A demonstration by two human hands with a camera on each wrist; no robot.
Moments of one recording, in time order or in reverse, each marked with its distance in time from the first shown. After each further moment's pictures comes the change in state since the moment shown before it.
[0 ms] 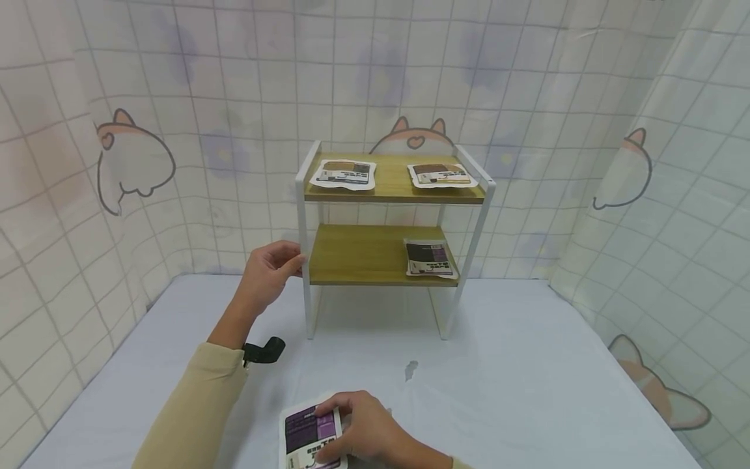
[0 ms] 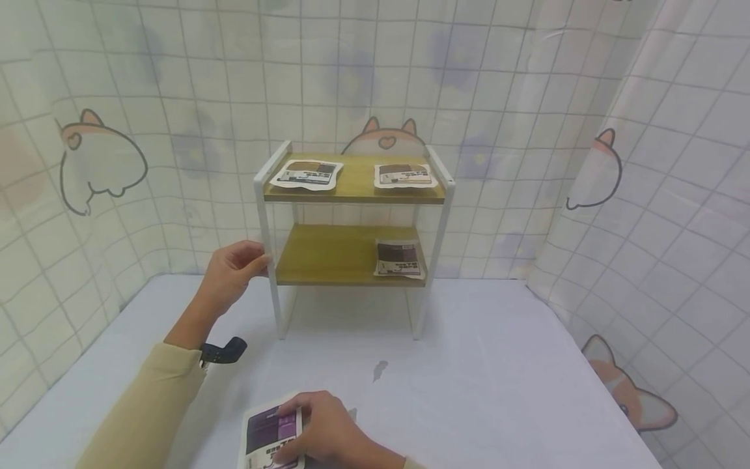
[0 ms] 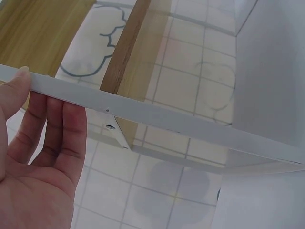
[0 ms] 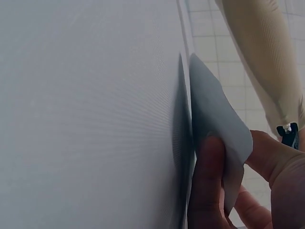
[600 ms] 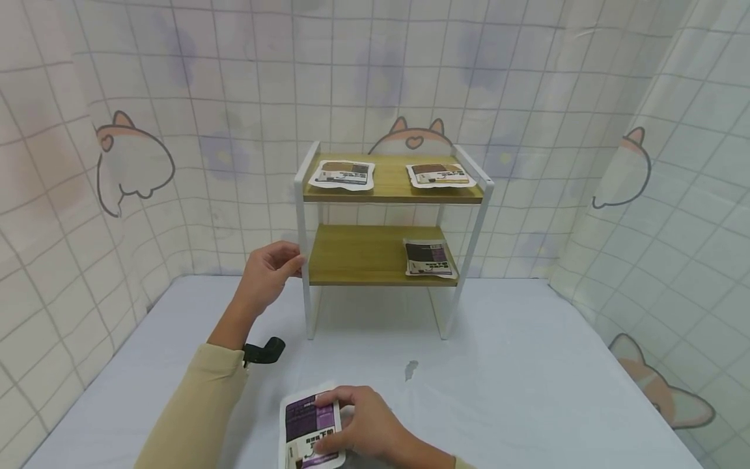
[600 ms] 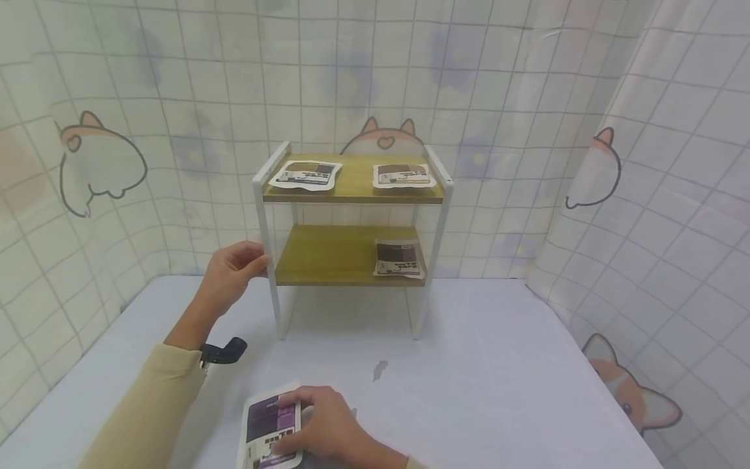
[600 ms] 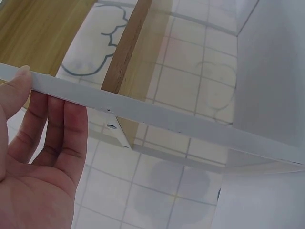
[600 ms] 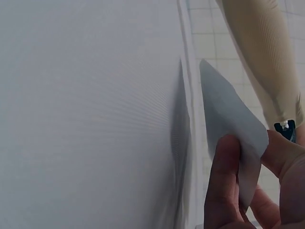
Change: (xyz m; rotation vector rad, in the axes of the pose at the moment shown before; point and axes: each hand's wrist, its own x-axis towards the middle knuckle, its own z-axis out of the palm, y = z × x) left_hand -0.001 0.005 0.000 0.015 0.001 -0.019; right_hand -0.002 -0.002 -0.004 0.077 0.021 -0.053
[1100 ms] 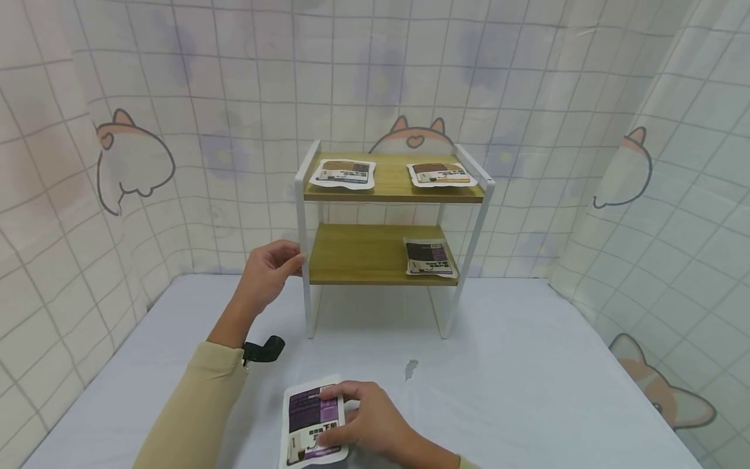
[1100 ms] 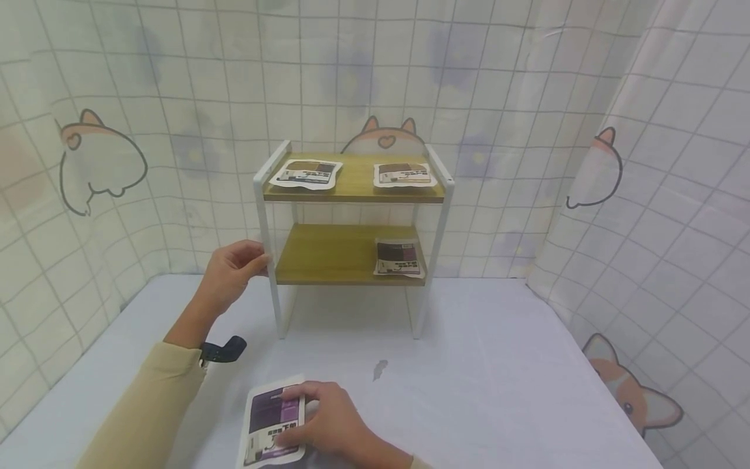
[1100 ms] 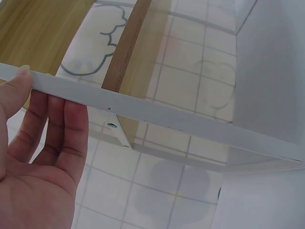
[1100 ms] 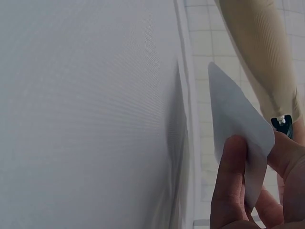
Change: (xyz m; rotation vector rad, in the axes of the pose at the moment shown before) left_hand 0.001 -0.002 -0.001 0.001 -0.009 0.007; right_hand -0.001 0.003 -0.003 0.189 -0.006 0.006
